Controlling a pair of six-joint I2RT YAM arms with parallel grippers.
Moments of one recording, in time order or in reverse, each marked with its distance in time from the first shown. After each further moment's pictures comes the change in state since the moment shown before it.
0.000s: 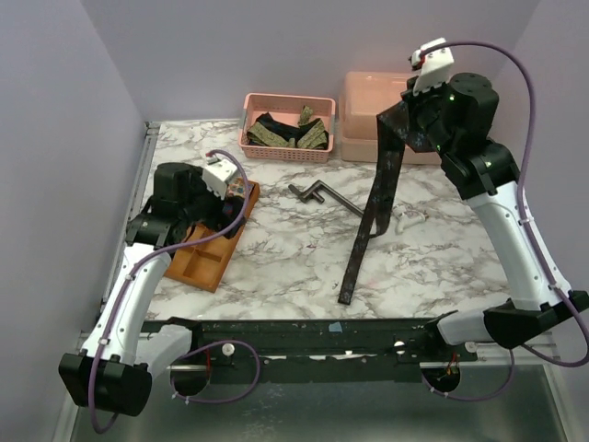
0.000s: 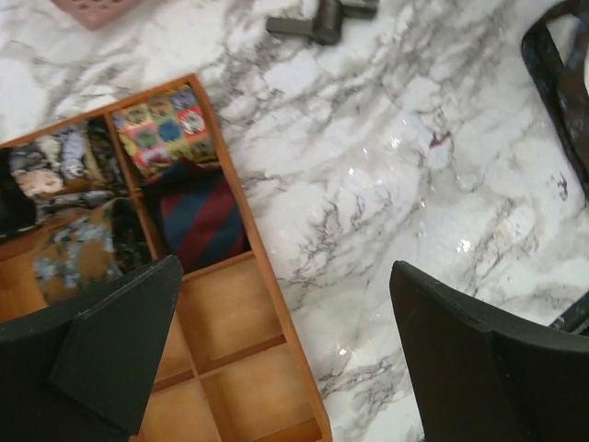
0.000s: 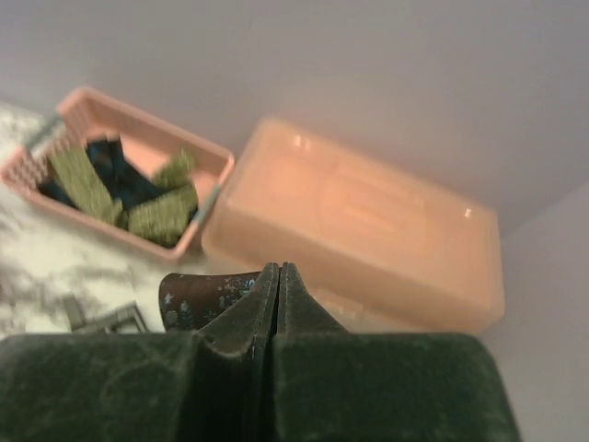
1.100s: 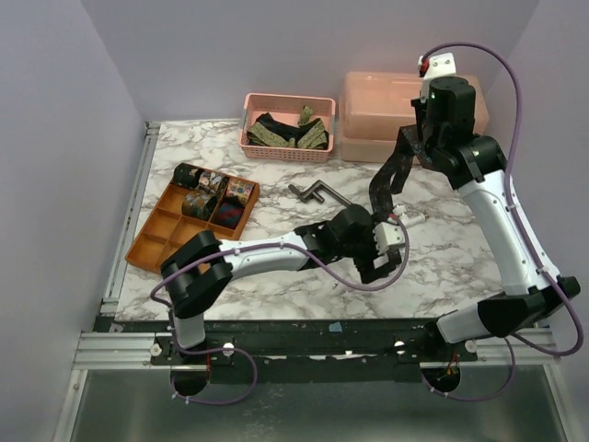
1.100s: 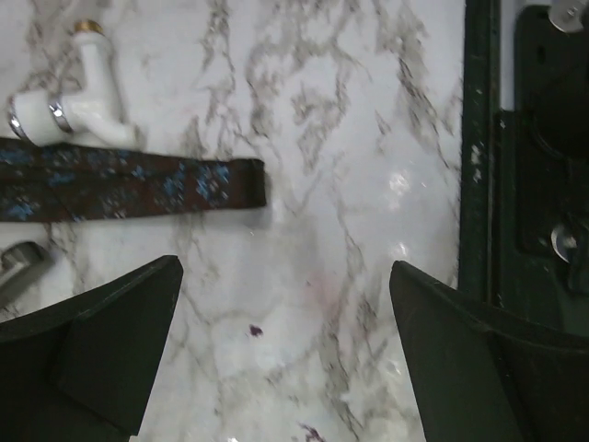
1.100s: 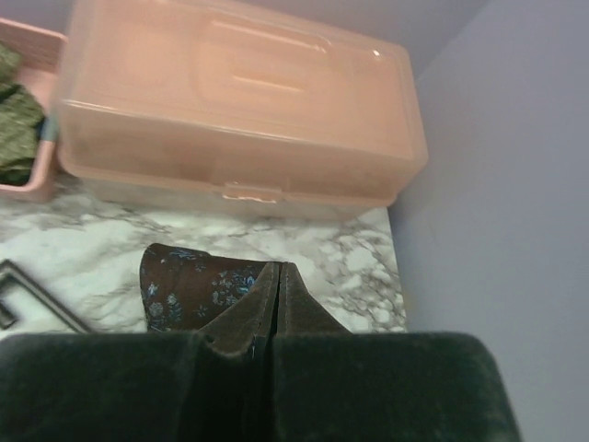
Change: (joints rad) left arm -0.943 0.745 0.123 0.679 -0.095 -0.097; right arm -0.043 0.058 -0.031 -0.241 0.339 0.104
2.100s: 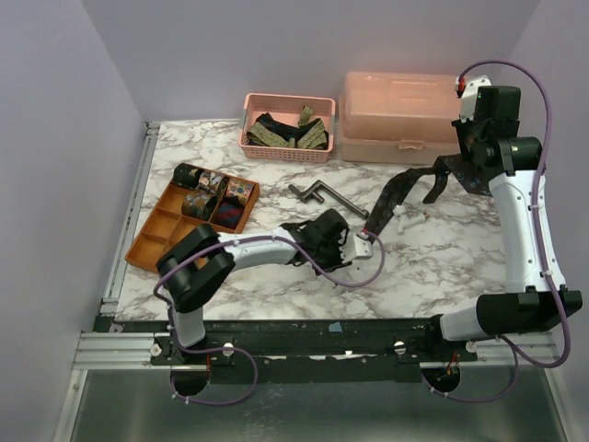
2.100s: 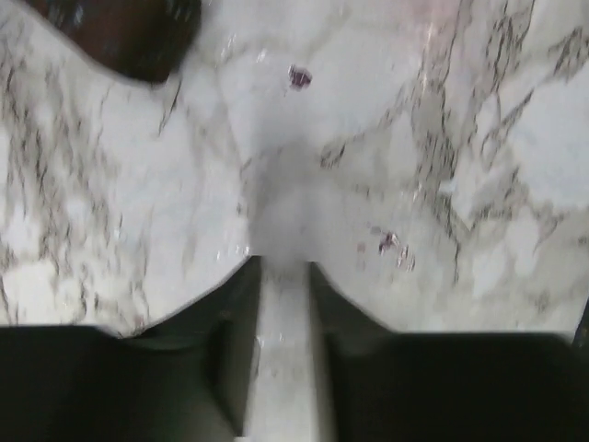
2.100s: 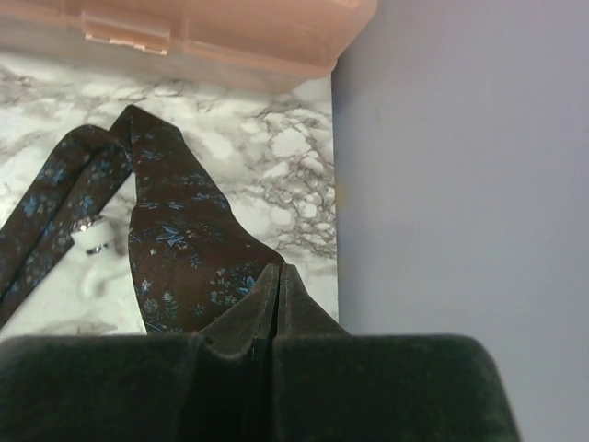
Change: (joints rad) left arm 0.084 0.109 -0.021 -0.291 -0.090 0.220; right arm -0.354 0.019 -0.025 -0.248 -0.197 -0.150
